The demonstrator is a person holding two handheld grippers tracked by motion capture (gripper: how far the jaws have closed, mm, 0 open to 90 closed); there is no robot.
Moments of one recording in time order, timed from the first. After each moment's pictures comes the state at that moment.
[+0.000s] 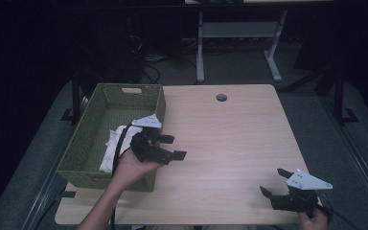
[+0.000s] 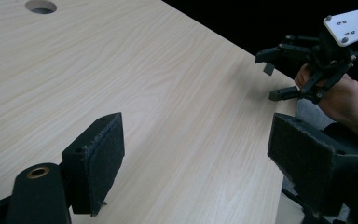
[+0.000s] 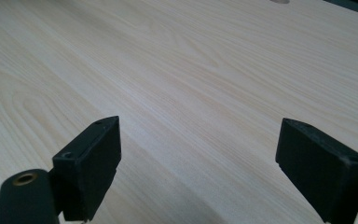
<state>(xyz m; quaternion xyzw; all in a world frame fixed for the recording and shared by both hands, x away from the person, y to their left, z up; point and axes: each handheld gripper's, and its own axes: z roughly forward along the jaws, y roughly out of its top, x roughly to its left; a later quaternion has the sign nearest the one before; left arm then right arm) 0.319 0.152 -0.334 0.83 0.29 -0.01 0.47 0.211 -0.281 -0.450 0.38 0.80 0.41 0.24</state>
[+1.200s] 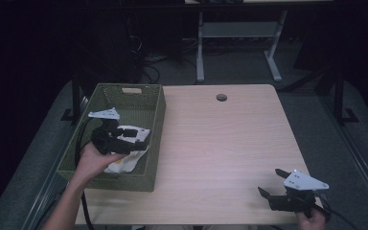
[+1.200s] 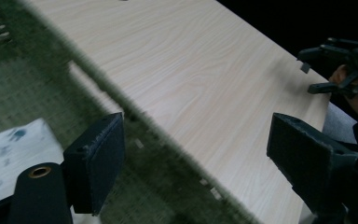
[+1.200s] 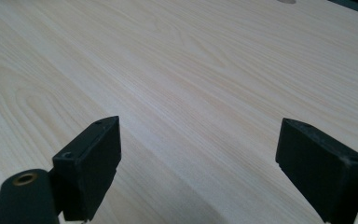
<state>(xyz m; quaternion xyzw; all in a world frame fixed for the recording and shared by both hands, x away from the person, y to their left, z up) 0.337 0.253 -0.332 0.82 0.35 0.00 0.46 0.211 -0.276 -0.451 0.37 0.80 0.40 0.24</state>
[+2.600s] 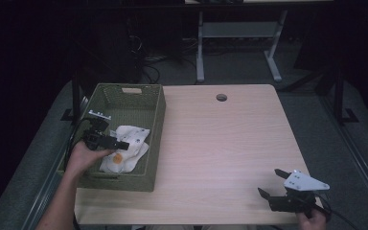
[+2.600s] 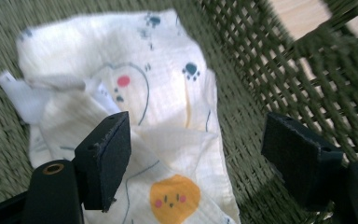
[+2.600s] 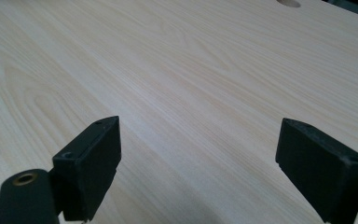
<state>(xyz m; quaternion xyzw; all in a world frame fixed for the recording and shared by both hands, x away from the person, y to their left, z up) 0.383 0.304 -0.388 0.82 0.49 0.00 0.30 0.210 -0.276 -0.449 0.35 0.81 0.41 0.24</state>
